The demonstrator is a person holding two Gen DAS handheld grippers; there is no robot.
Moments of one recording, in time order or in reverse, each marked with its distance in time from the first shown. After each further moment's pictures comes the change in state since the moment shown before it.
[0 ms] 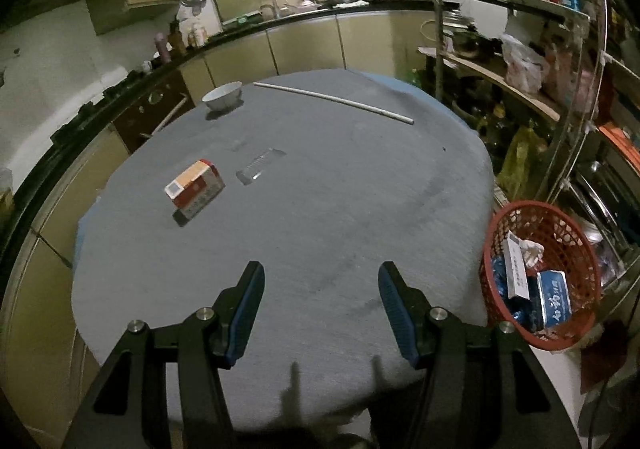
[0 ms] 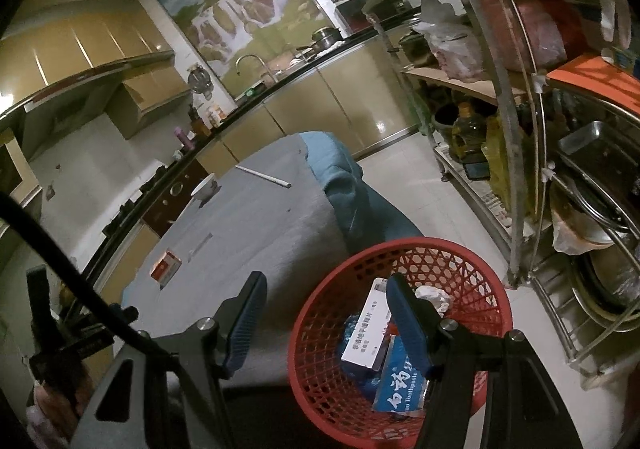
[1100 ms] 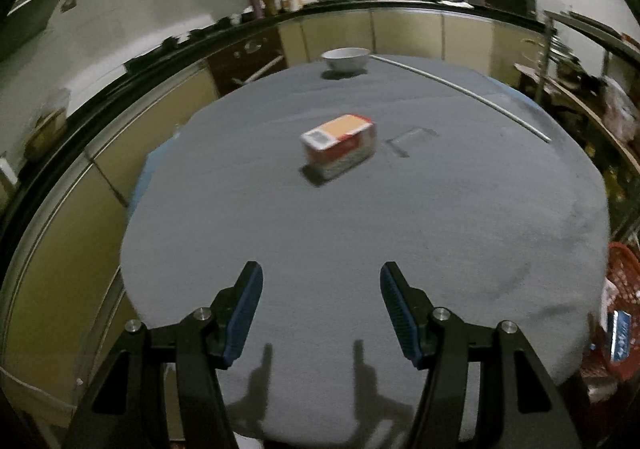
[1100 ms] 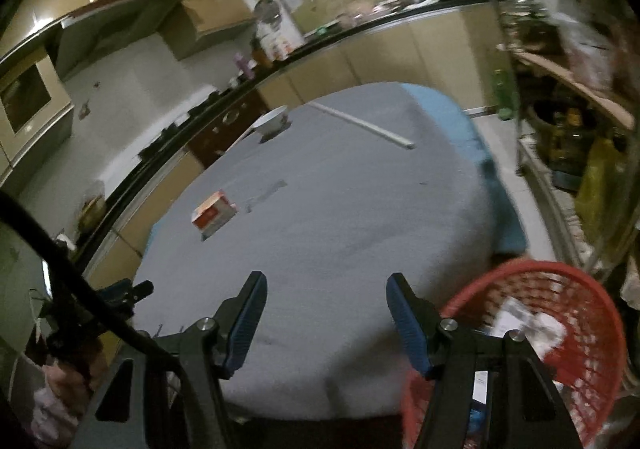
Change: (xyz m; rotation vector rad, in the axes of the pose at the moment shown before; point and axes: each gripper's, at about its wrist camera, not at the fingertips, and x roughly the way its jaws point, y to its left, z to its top) left arm 0.041 0.149 -0.031 -0.234 0.060 0.199; right arm 0.124 0.147 0.011 -0.221 0.229 0.163
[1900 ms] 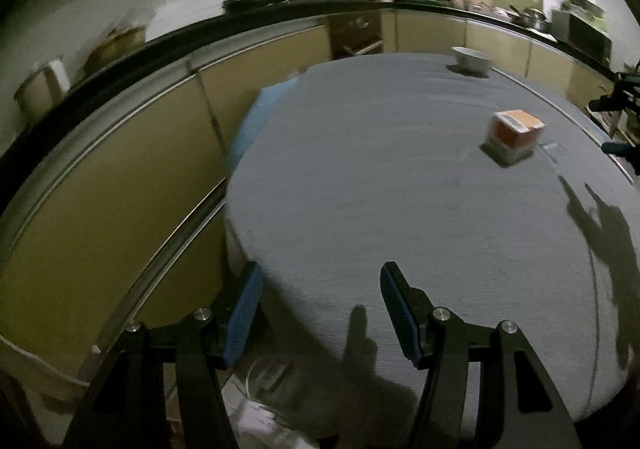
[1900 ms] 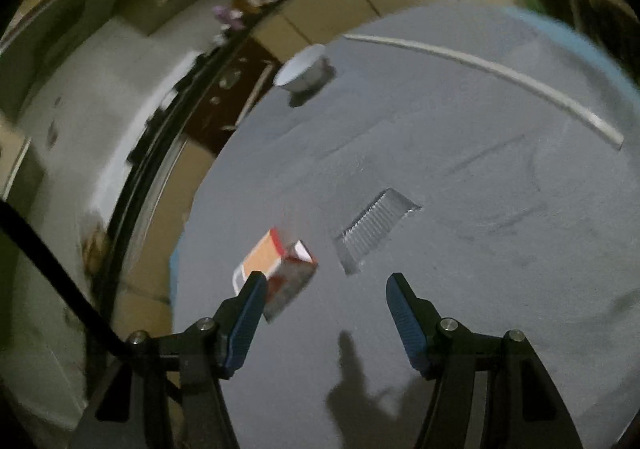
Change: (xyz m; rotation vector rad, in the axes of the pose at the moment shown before) left arm 0.044 0.168 -0.055 -0.227 0.029 0.123; right arm 0.241 0.101 0.116 0.300 0.251 0.053
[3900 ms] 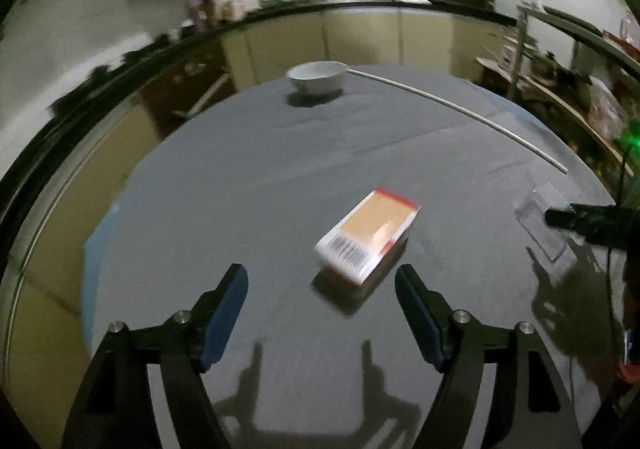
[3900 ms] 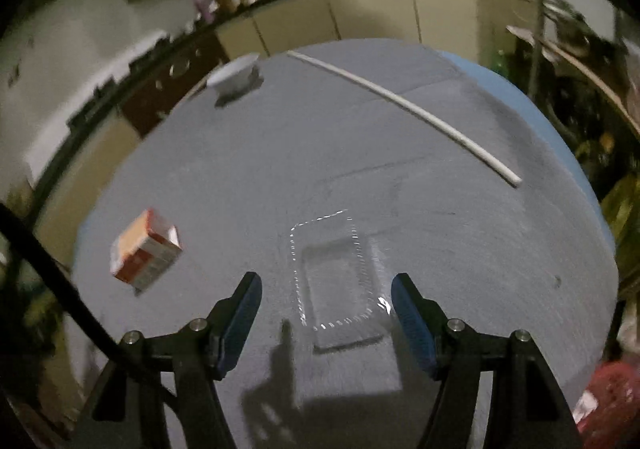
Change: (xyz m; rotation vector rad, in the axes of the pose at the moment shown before) left arm 0.046 -0.179 0.143 0.398 -0.012 -0.330; right arm -0.016 -0.051 -0.011 -0.322 -0.103 -0.354
